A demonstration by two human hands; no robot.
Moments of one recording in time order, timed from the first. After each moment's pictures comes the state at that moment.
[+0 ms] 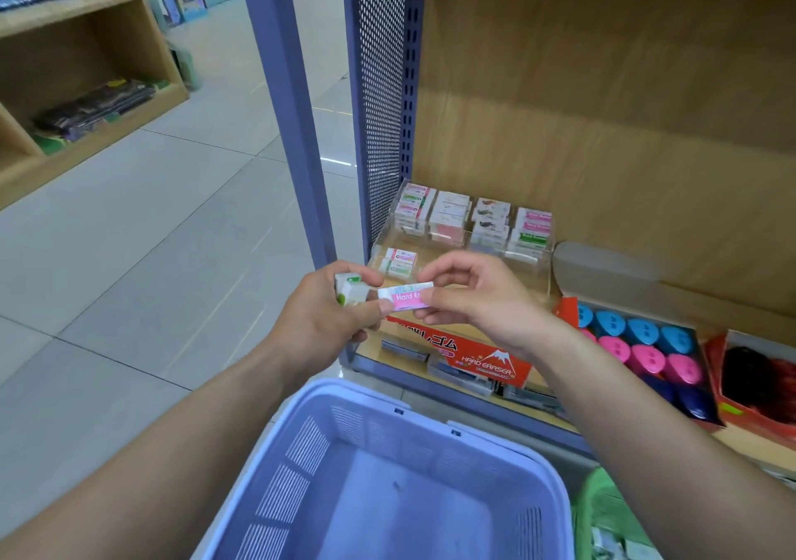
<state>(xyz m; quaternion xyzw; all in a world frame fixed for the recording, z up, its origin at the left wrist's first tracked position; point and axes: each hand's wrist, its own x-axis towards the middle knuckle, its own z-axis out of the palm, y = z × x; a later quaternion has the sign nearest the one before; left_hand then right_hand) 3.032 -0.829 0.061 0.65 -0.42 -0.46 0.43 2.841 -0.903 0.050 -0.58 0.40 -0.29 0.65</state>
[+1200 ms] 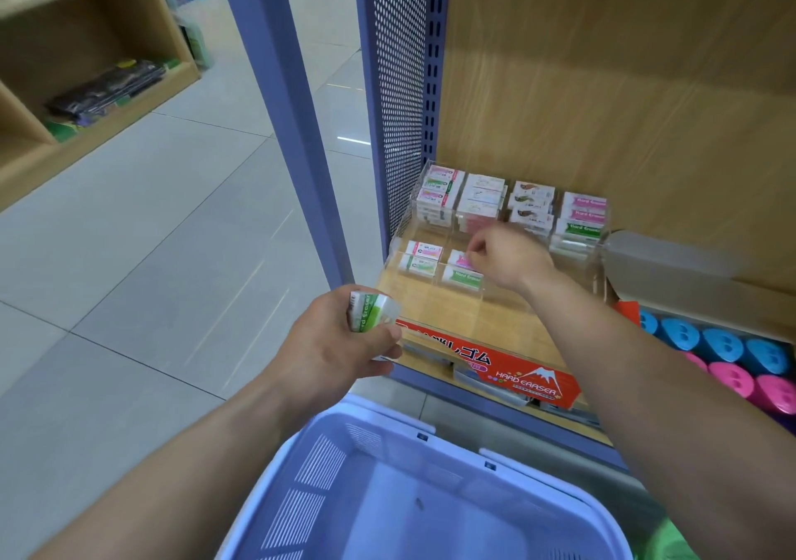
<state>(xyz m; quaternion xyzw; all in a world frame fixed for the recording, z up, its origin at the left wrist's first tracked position) 3.040 -0.845 0.033 0.68 -0.39 -0.50 0.37 2.856 -1.061 -0.055 -0.81 0.56 -0.04 0.17</state>
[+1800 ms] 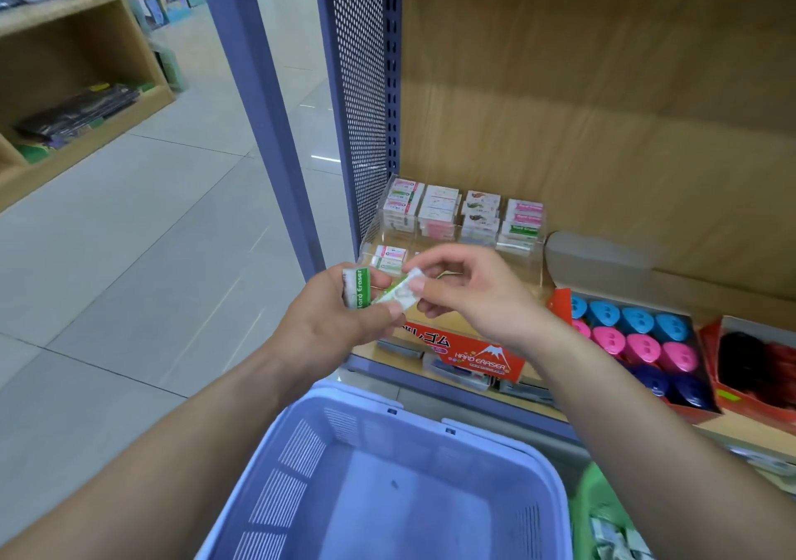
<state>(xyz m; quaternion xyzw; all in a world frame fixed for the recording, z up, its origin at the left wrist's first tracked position) 3.017 -0.832 0.059 0.60 -0.41 -0.53 0.43 2.835 -0.904 0.051 -0.65 0.38 -0.31 0.58</state>
